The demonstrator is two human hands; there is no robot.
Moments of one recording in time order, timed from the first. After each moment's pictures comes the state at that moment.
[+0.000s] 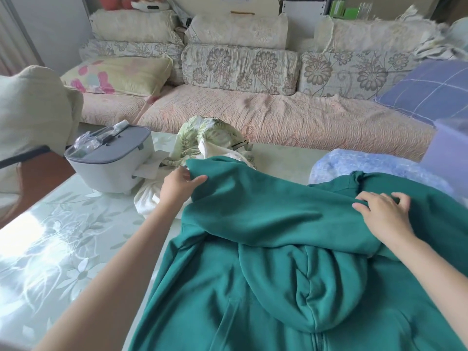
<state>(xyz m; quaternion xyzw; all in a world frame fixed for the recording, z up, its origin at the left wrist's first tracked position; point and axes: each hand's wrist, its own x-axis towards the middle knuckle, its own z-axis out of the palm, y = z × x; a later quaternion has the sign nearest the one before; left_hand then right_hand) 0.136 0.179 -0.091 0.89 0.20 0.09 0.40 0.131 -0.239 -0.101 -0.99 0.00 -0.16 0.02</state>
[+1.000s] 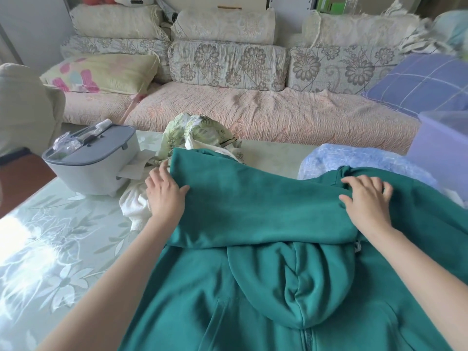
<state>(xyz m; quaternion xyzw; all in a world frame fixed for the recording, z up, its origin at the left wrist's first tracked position) 0.124 0.159 -0.113 0.94 0.20 0.19 0.21 0.139 -0.234 -0.108 -0.97 0.01 -0.23 0.04</state>
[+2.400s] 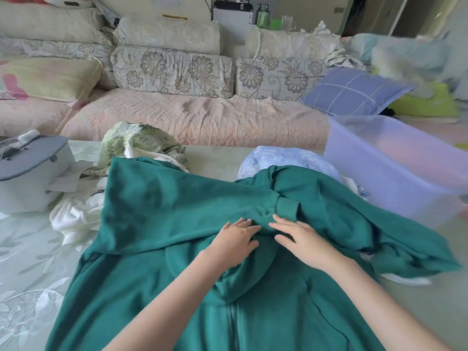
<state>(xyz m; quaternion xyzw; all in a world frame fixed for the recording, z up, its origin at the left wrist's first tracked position) 0.057 -0.070 -0.114 0.95 -0.26 -0.10 0.13 0.036 -0.267 -0.109 -0.97 -0.13 0.05 0.19</state>
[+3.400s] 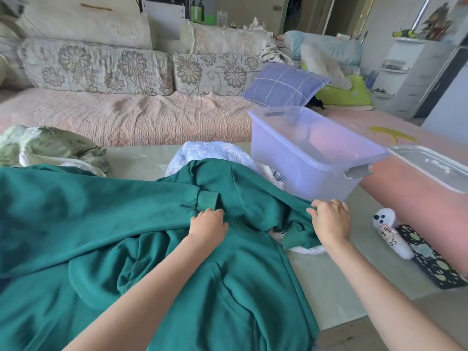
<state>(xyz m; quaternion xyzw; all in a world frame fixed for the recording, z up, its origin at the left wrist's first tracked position) 0.049 -0.210 -0.100 0.97 -0.16 -0.07 0.14 -0.013 -0.464 -0.091 -0.95 0.23 -0.20 -0.01</state>
